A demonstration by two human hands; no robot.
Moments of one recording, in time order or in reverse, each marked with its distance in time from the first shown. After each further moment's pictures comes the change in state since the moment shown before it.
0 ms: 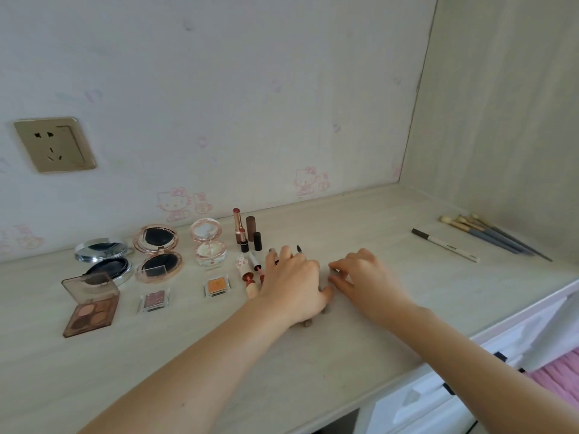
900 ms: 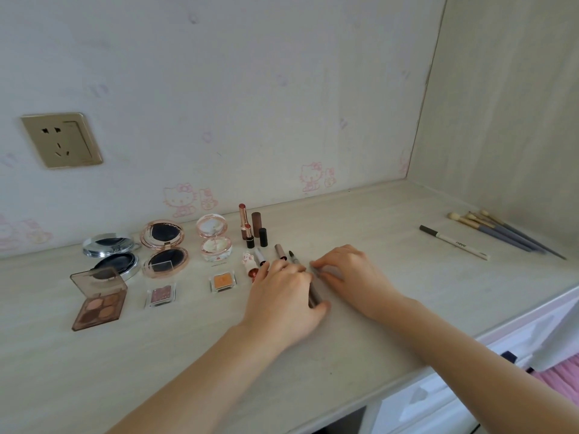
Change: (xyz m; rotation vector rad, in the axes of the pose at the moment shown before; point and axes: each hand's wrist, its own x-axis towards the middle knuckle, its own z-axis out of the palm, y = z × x) left_hand -0.038 -0.012 0.005 -0.076 0.160 -0.004; right_hand 0.012 -0.014 0.010 0.255 0.005 -0.113
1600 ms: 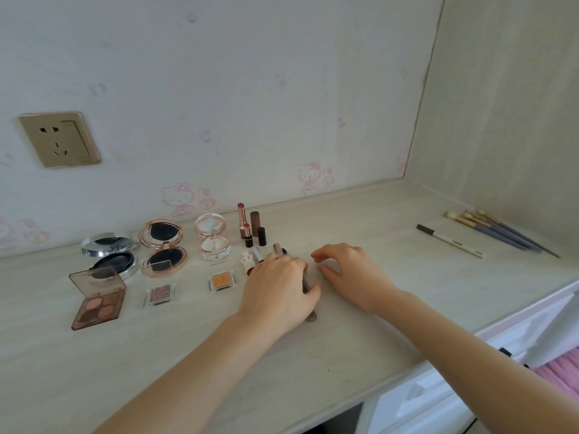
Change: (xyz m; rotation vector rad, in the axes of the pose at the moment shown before) left_hand 0.009 -0.003 -0.009 -0.112 0.015 -0.084; right_hand 0.007 -0.001 -0.004 0.019 -0.031 0.054
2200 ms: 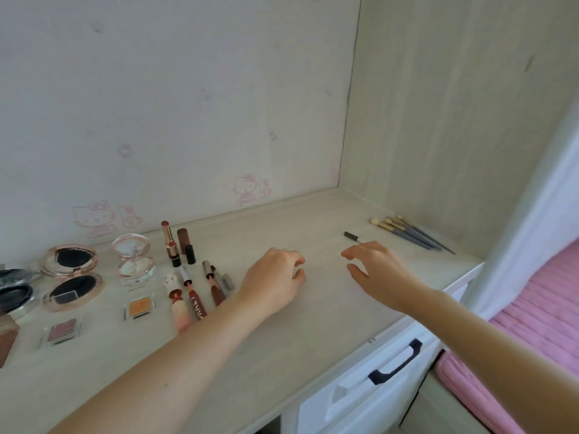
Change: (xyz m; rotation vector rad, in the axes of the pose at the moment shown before) left_hand 0.063 0.074 0.038 -0.216 -0.097 0.177; right_hand -0.067 0.094 -0.100 -0.317 0.050 0.210
